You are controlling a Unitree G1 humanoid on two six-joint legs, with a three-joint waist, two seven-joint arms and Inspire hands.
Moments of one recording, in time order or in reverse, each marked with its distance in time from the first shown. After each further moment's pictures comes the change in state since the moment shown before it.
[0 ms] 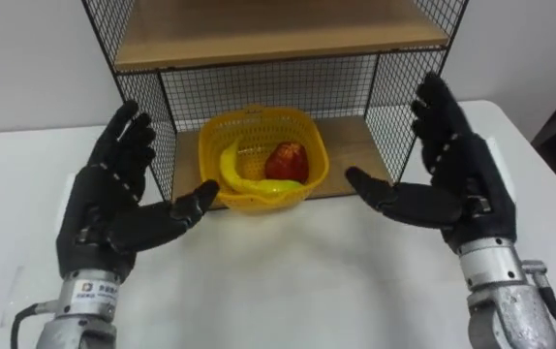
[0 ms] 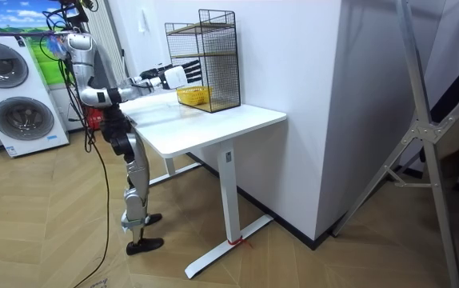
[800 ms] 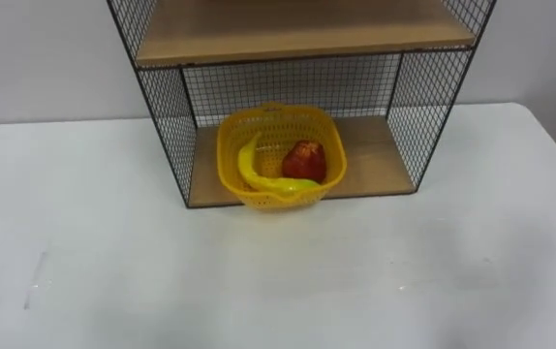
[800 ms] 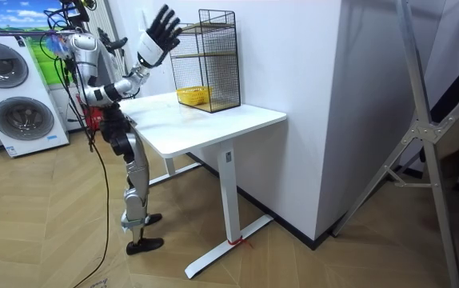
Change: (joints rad) left arm -0.034 0.082 0.637 -0.291 0.306 -0.261 0.797; right arm 0.009 -0.084 -0.506 -0.158 -0.201 -0.201 -0.721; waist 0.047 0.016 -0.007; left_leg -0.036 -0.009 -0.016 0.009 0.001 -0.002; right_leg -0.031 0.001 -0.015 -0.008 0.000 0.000
